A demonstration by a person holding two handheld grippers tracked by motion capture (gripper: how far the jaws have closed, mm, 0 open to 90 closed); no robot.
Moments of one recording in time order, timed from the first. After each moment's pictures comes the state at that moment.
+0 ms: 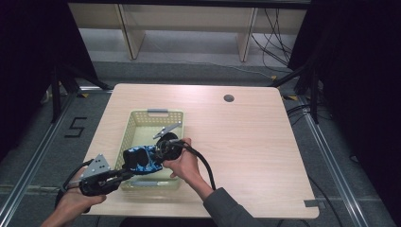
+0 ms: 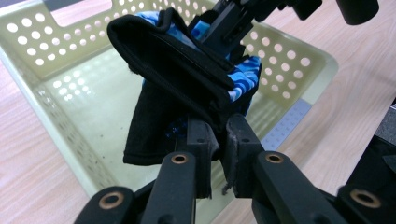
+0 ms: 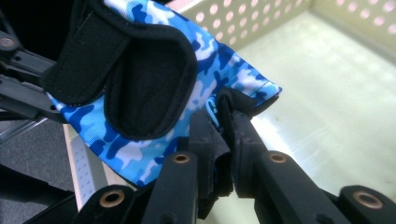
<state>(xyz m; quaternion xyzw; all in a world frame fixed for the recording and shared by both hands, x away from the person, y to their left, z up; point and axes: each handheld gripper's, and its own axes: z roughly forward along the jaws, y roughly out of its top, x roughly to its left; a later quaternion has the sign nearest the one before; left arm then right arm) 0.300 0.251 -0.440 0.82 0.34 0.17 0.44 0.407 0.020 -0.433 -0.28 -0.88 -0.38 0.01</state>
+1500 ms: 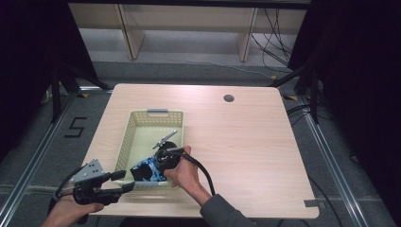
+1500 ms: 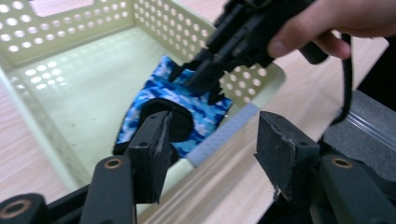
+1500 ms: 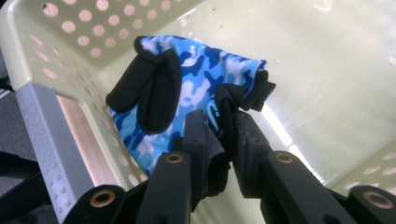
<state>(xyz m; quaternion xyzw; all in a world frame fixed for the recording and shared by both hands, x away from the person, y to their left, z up) 0.275 0.244 -0.423 0.80 0.36 0.12 0.47 0.393 0.021 -0.451 -0.31 -0.91 -0.29 -0.02</state>
